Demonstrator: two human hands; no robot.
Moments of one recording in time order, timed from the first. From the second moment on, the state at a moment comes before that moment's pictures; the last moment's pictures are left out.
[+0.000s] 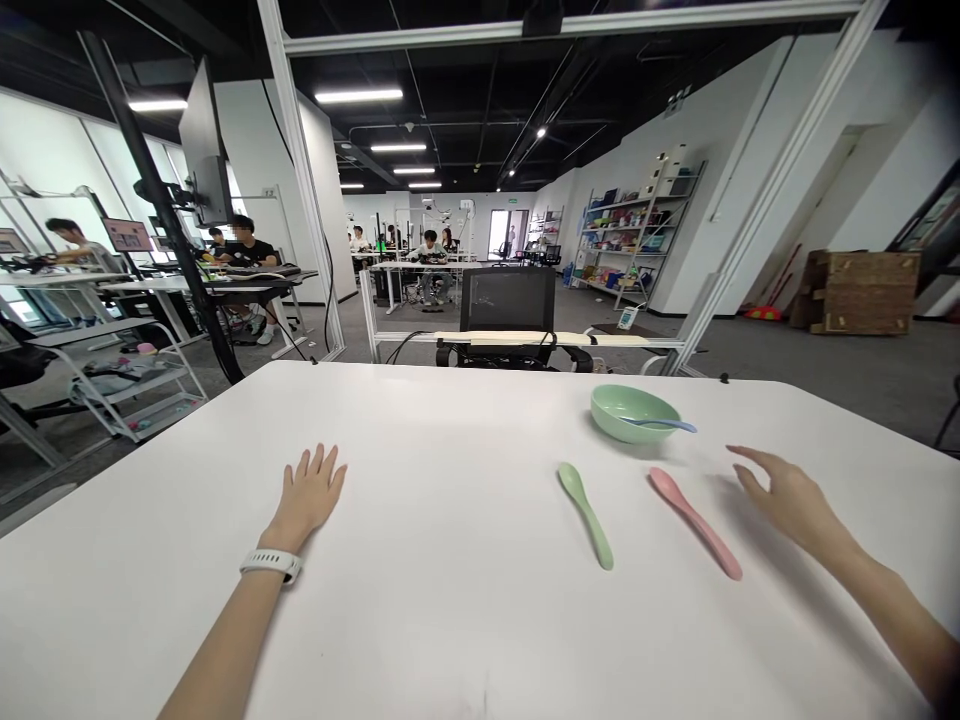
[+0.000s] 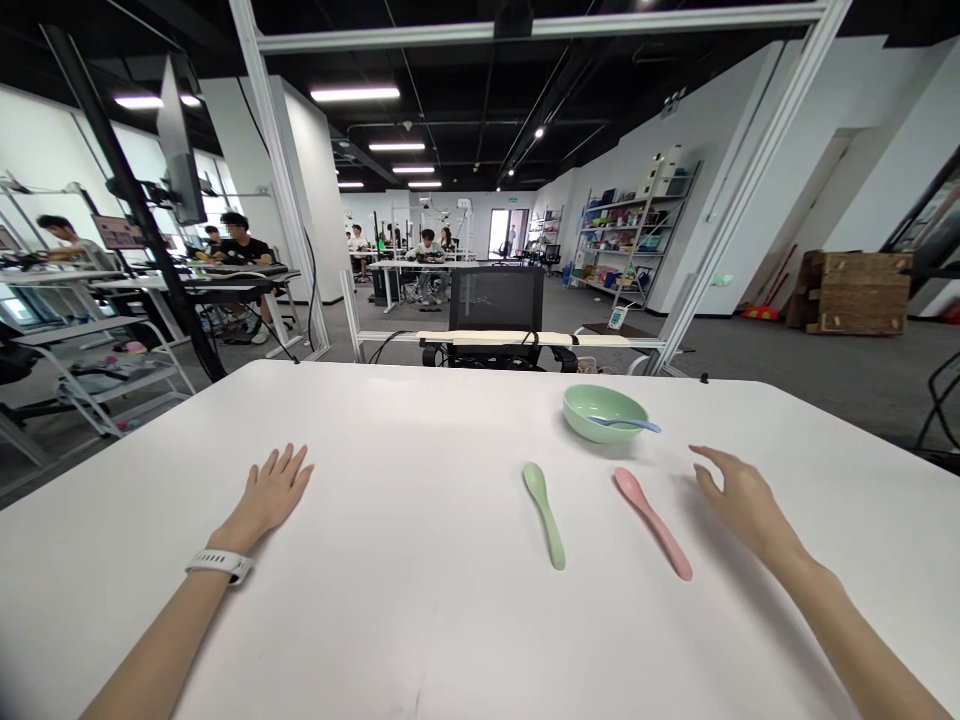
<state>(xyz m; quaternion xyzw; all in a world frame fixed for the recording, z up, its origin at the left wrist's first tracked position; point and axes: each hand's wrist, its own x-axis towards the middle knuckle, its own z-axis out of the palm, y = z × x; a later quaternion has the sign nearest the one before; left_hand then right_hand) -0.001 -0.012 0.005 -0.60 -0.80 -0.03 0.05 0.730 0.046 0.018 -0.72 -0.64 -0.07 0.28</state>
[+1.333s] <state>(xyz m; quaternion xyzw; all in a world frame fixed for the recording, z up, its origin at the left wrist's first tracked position) 0.000 -0.009 0.007 -0.59 -0.81 -0.02 0.03 0.504 -0.011 0.064 -0.73 -0.65 0.14 0.17</state>
